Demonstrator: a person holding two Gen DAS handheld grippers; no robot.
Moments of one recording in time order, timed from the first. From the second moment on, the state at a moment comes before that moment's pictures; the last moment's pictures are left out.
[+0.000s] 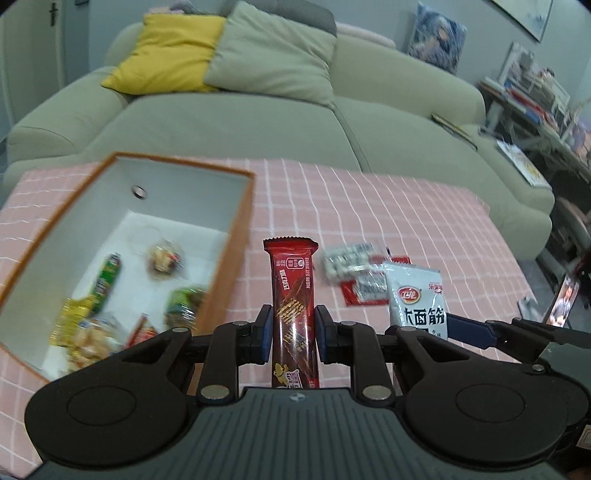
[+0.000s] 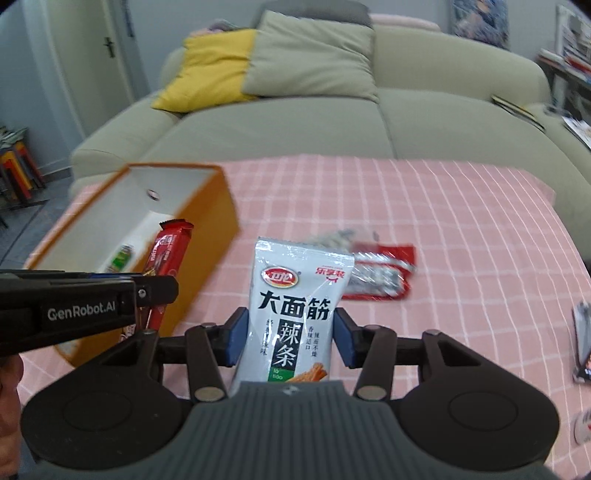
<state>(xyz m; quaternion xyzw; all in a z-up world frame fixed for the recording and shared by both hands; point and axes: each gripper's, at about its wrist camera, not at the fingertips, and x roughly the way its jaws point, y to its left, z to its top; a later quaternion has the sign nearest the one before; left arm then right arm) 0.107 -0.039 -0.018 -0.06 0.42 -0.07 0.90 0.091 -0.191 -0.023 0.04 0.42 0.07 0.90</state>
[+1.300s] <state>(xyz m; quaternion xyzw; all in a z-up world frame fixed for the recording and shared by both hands) 0.205 0.089 -0.021 0.01 0.47 -0.04 0.88 0.218 -0.037 -0.029 -0.03 0.44 0.19 0.88</state>
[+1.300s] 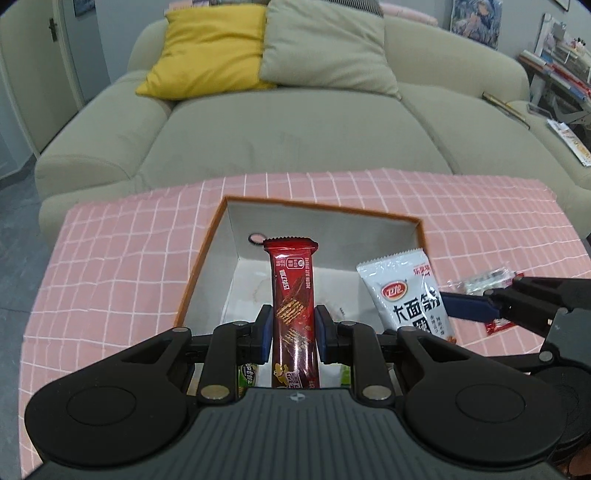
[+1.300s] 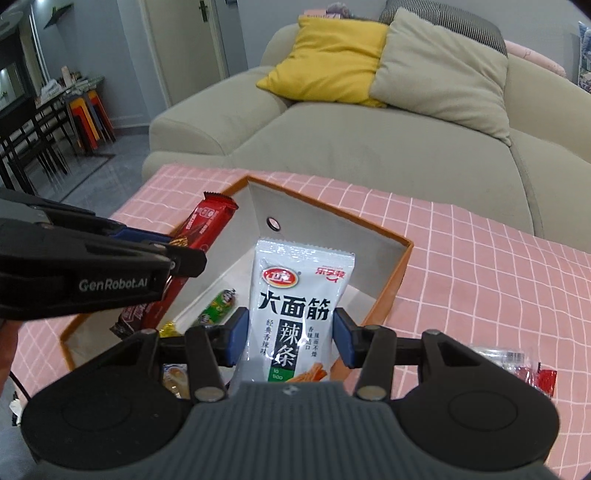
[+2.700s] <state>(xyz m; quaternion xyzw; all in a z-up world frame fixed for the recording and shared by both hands) 0.246 0.109 -0.089 0.02 0.56 -0.02 0.83 0.264 0.022 -0.091 -0.17 0.50 0.22 0.82</state>
